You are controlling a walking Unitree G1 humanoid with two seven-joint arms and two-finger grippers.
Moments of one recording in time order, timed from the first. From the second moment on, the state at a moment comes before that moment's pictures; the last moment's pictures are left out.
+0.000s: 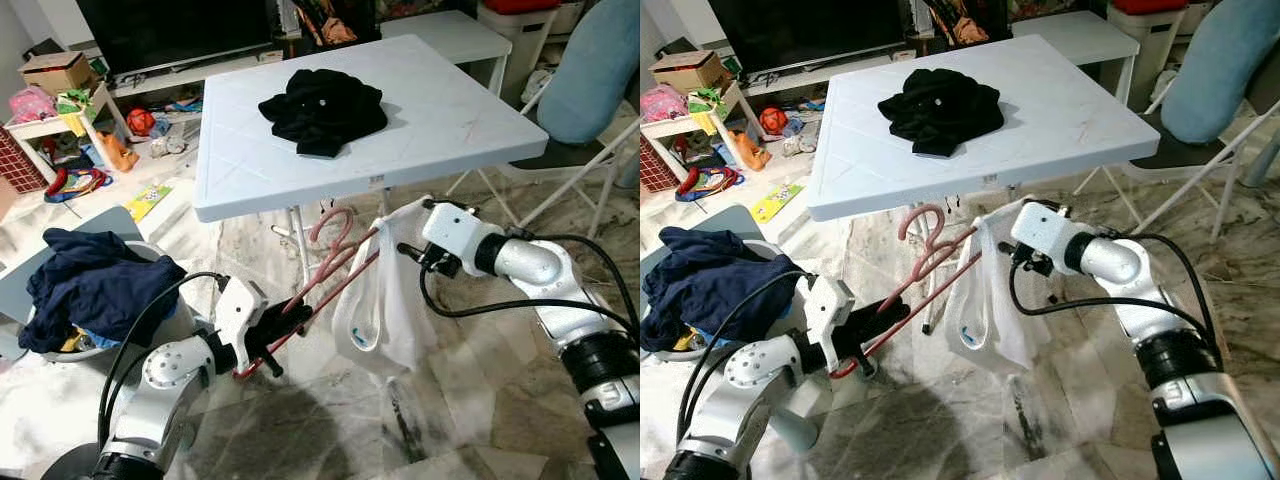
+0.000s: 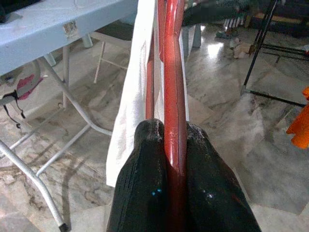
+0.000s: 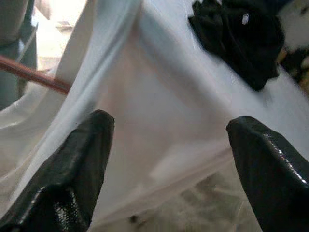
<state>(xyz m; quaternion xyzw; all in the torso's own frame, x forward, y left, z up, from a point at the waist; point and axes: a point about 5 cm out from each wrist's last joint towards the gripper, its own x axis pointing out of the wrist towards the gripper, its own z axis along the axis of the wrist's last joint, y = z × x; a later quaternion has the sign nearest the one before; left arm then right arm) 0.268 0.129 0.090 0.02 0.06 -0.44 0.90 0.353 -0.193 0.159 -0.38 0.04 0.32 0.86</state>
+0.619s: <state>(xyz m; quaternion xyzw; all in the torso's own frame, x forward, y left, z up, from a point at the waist) 0.267 0.122 0.098 -0.01 0.06 -0.46 0.88 0.333 -0.172 0.135 -0.18 0.09 0.33 0.92</state>
